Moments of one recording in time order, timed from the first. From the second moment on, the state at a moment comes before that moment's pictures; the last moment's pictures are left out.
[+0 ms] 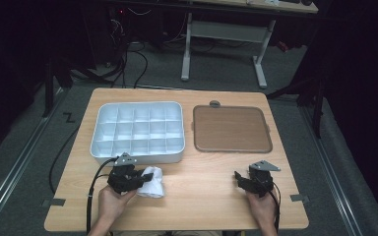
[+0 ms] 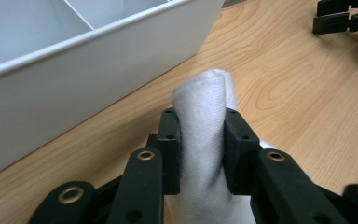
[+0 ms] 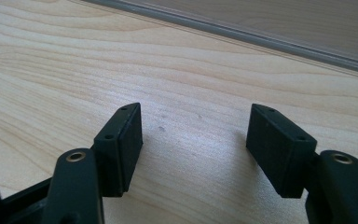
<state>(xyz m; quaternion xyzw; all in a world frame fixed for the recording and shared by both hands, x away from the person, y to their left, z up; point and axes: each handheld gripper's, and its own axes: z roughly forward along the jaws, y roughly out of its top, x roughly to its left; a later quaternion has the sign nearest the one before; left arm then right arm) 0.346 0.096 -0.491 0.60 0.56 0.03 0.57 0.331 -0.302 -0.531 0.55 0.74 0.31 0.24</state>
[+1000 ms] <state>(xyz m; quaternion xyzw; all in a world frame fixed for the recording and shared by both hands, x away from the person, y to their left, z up) 0.348 0.108 -0.460 0.60 0.54 0.03 0.59 0.331 -0.301 -0.531 0.55 0.74 0.31 0.24</state>
